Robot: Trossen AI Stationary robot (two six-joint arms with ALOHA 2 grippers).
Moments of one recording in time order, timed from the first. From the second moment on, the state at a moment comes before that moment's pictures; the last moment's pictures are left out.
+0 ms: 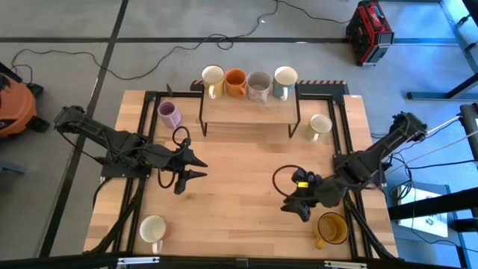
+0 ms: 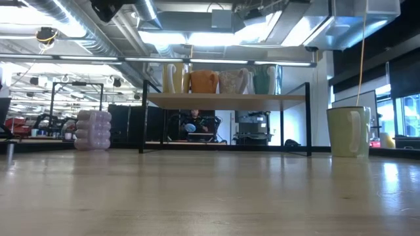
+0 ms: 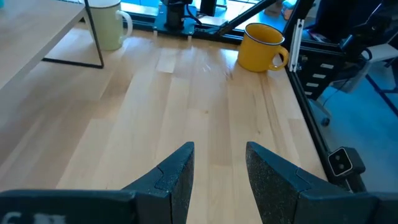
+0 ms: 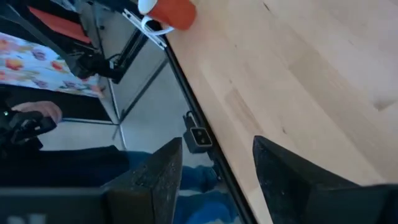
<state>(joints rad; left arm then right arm) -0.38 0.96 0.83 -0.33 -0.30 -0.34 0.64 1.29 1.18 -0.56 0.21 1.29</state>
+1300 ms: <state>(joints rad) -0.38 0.98 0.83 -0.33 -0.30 -0.33 0.92 1.57 1.20 -1.00 -0.11 2.04</state>
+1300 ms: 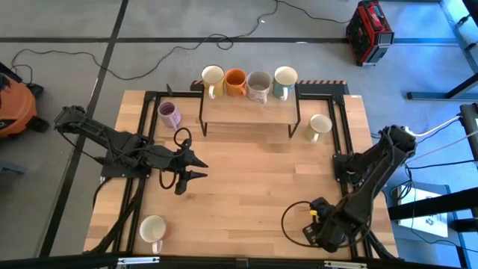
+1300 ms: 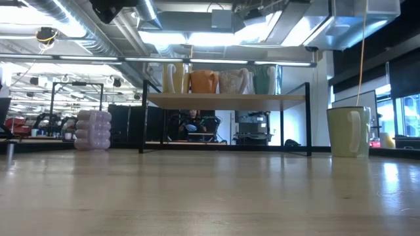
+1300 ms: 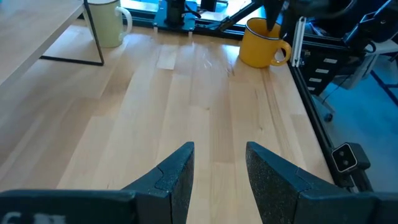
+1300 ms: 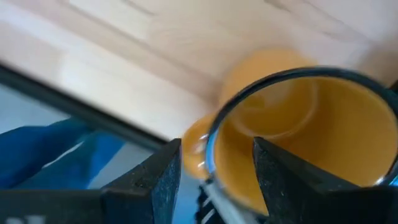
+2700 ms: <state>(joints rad) -0.38 0.98 0.83 -0.36 -0.32 -0.28 0.63 1.59 1.03 -0.90 -0.03 1.59</state>
